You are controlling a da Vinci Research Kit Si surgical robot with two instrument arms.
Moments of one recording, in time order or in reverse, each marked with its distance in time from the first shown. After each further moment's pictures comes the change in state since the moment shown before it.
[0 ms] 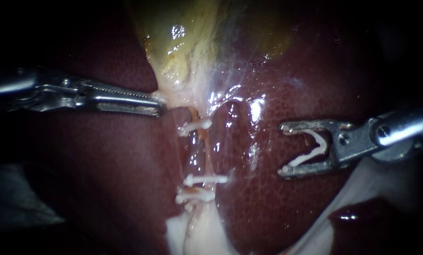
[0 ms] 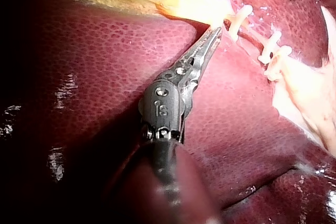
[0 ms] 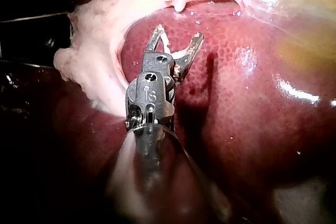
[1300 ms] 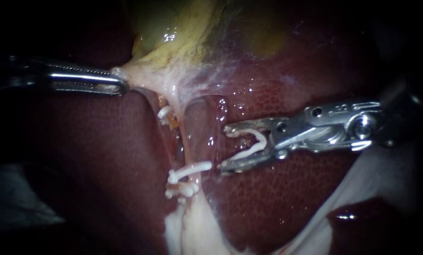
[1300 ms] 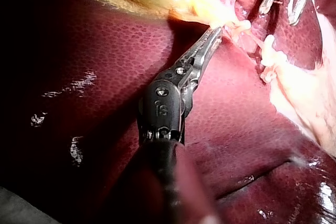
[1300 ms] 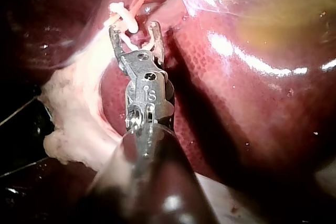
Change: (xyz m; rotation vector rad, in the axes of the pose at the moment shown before) right arm 0.002 0.003 0.012 0.202 0.068 0.375; left arm 0.006 0.002 -0.008 0.027 0.044 0.004
